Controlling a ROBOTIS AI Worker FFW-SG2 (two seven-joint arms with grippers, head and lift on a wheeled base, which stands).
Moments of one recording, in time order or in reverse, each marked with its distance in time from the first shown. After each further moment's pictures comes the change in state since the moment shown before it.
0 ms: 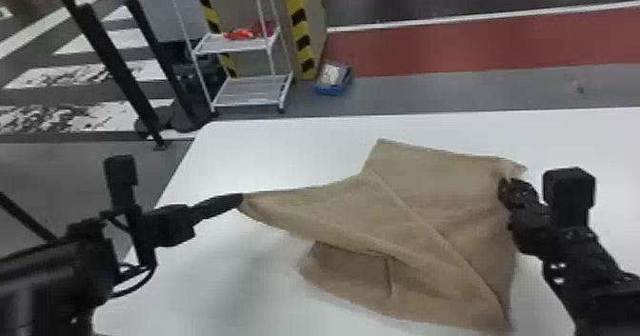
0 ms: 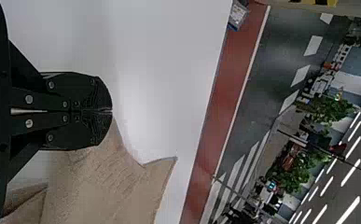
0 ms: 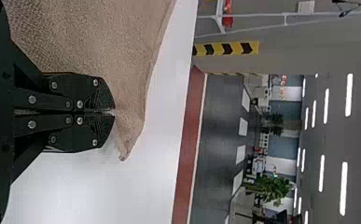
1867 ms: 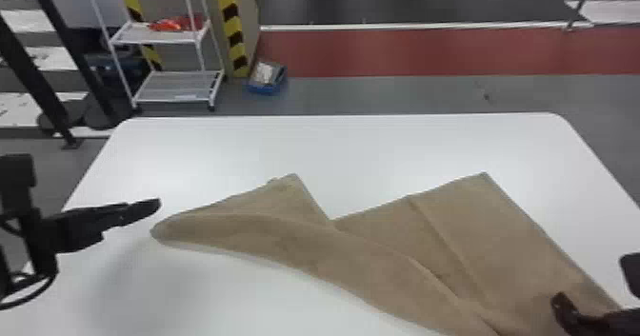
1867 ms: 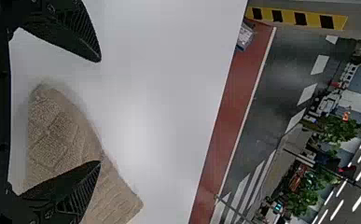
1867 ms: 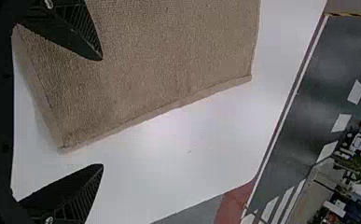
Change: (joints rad) left arm -0.062 0.060 -0.018 0.167 0.013 -0.052 0.063; right arm 0.490 -0.084 -0.297 -0.675 0.329 0.503 0.297
